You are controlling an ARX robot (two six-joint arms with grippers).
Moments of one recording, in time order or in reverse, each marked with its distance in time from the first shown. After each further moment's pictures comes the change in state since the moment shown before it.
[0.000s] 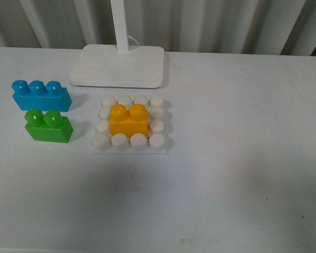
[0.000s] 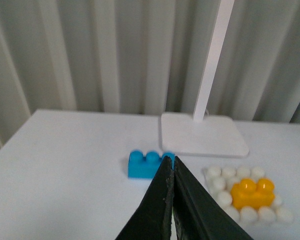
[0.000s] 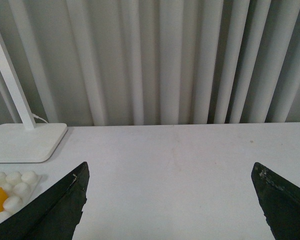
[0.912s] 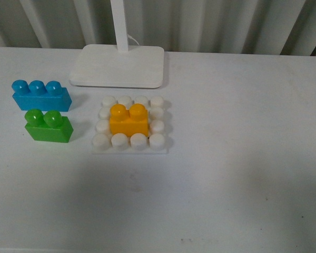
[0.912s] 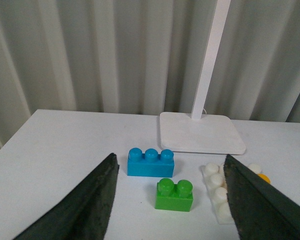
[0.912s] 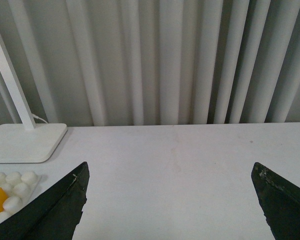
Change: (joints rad) left arm 0.000 -0.106 0.000 -0.090 0.000 0.000; right arm 0.000 0.000 0.000 0.000 0.000 0.000
